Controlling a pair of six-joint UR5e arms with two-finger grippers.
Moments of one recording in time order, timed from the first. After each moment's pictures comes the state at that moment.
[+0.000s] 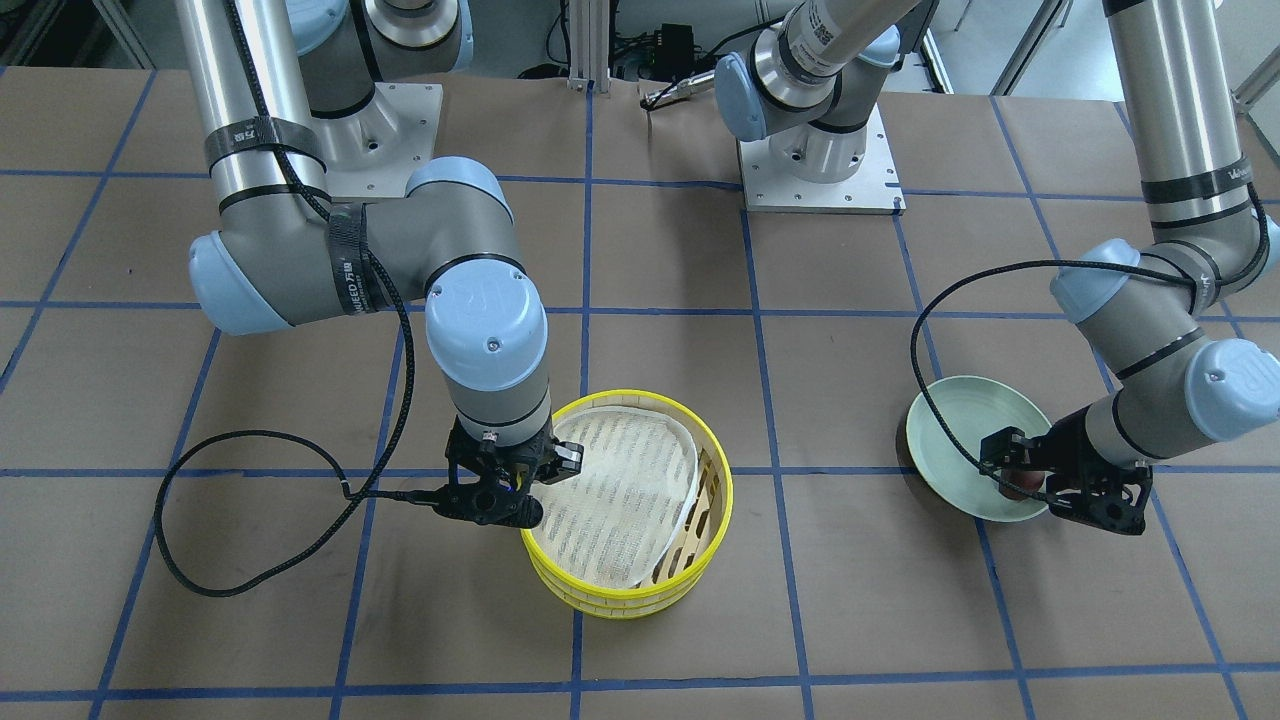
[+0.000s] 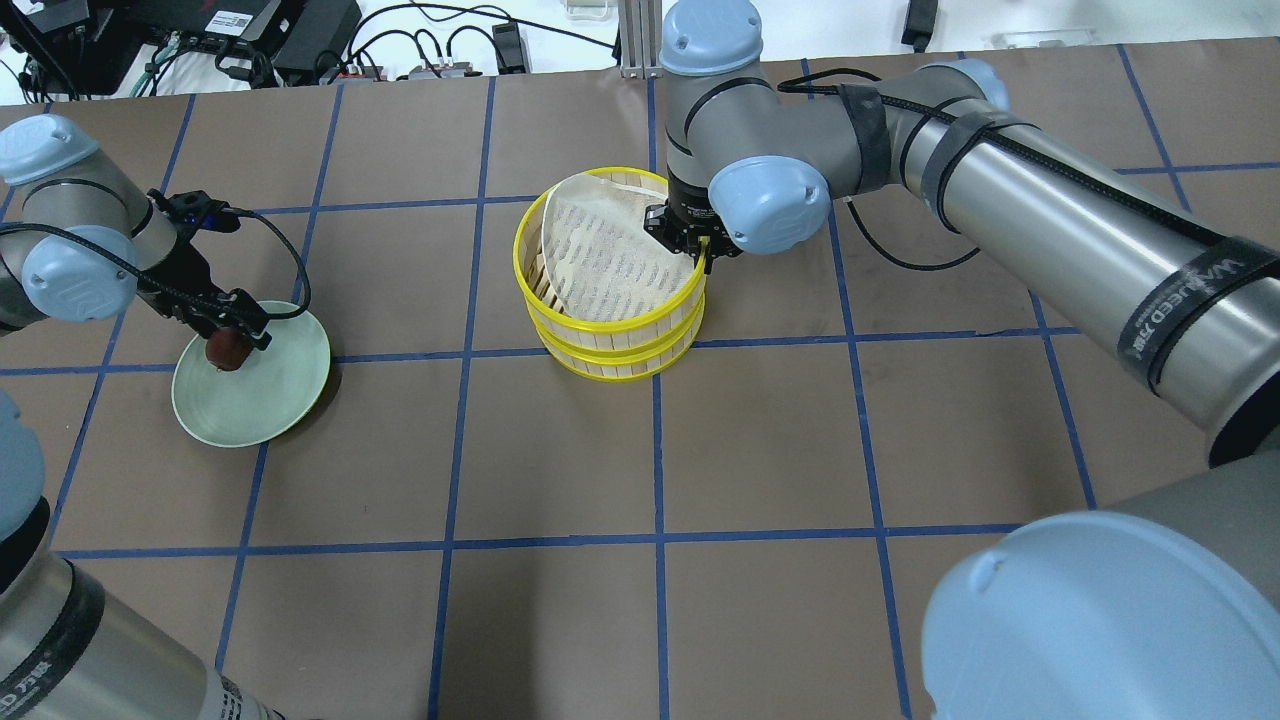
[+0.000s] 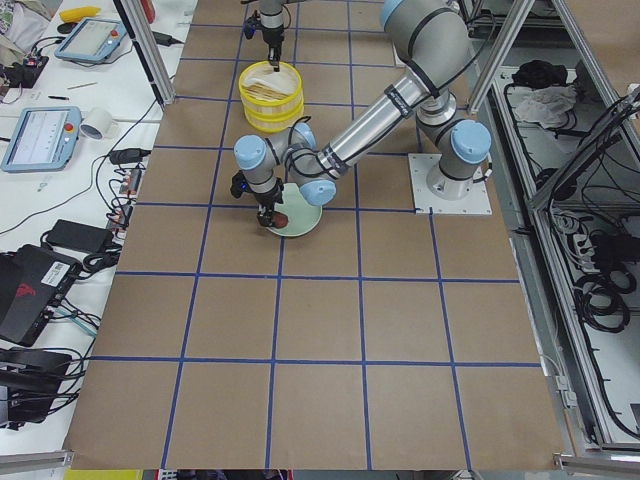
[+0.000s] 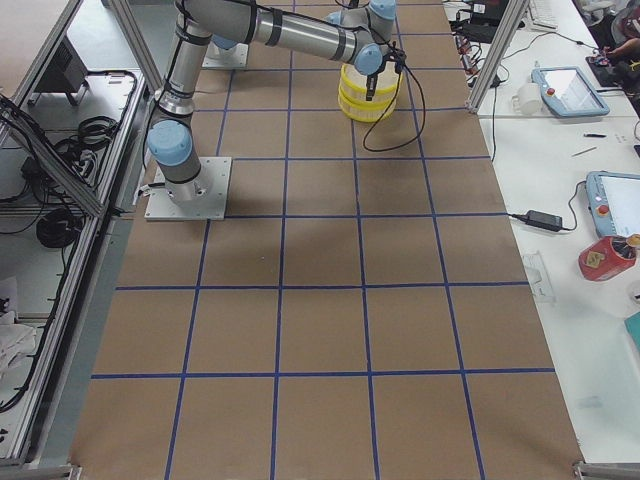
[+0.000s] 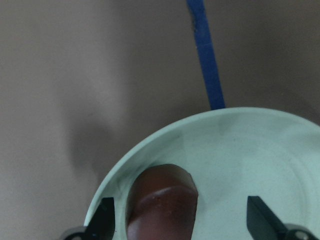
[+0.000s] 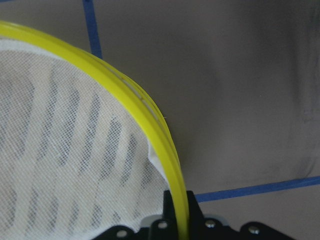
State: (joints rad) left arm -1.10 -2.06 -1.73 -1.05 1.59 0.74; right arm 1.85 -1.06 1.47 -1.98 -1.58 0.42
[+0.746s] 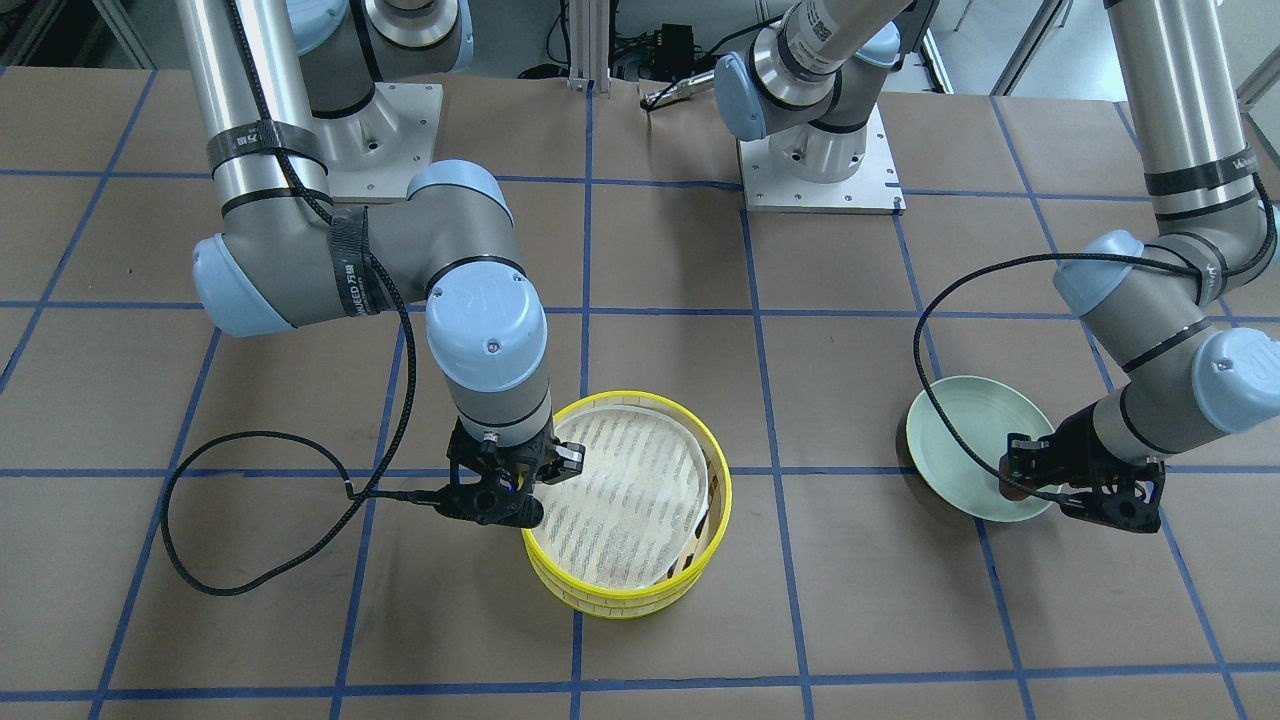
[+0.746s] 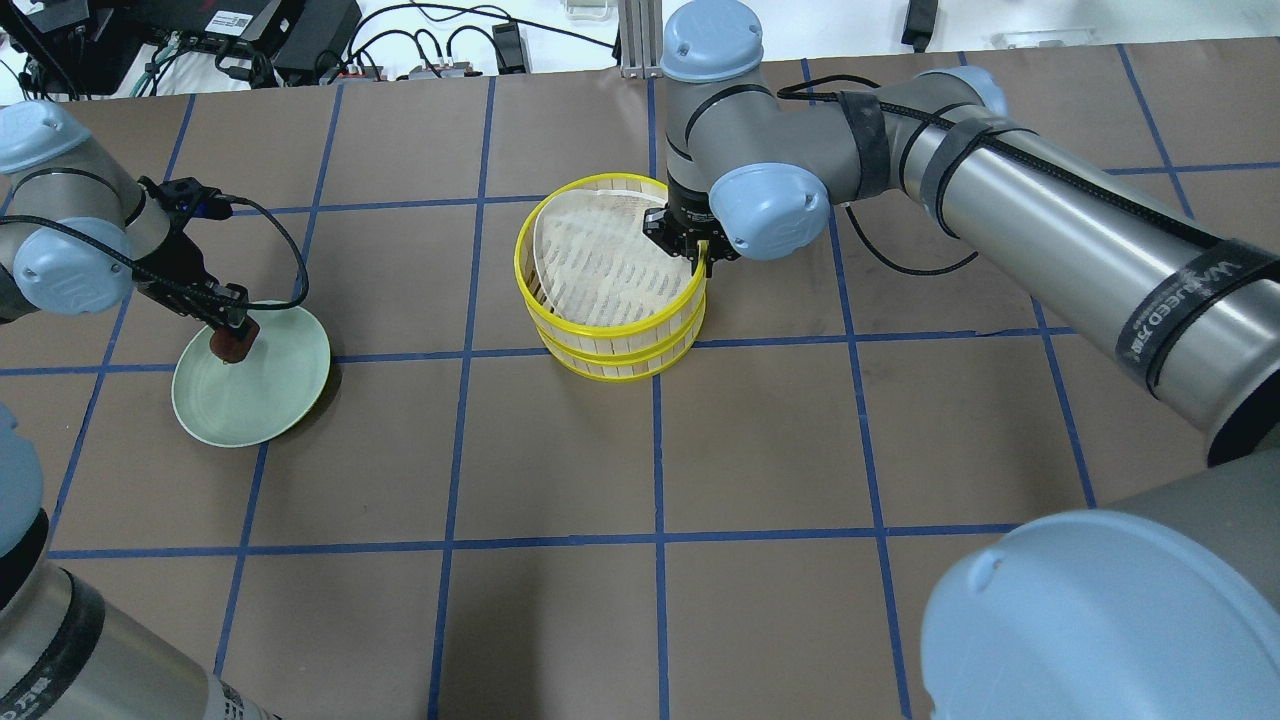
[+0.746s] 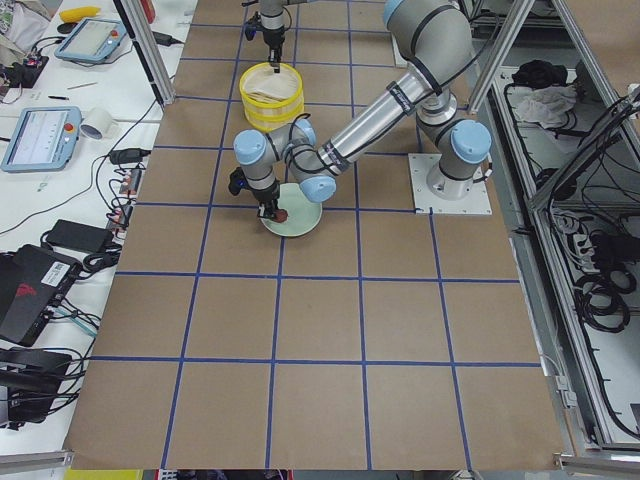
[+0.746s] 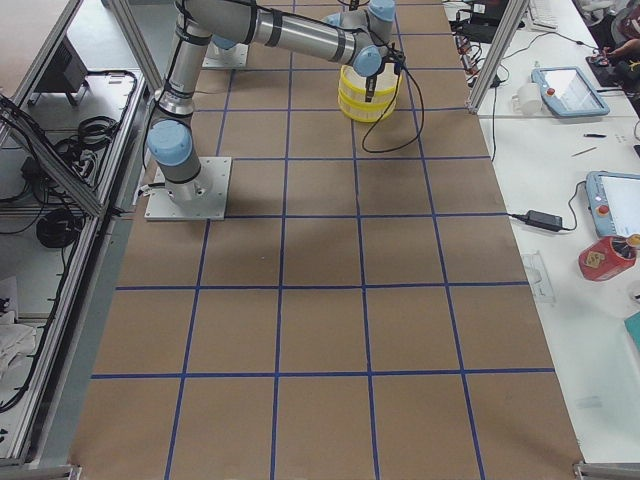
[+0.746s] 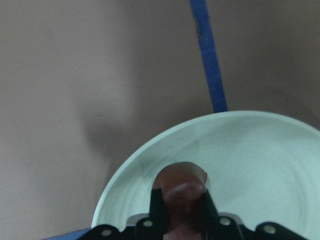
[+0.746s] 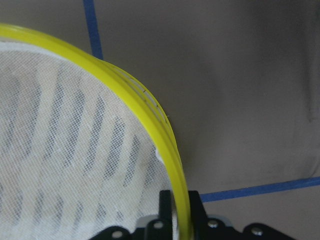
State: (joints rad) left arm -1.11 -2.04 -1.72 -1.04 1.60 0.70; right arm 1.85 -1.06 1.48 -2.00 -1.58 0.42
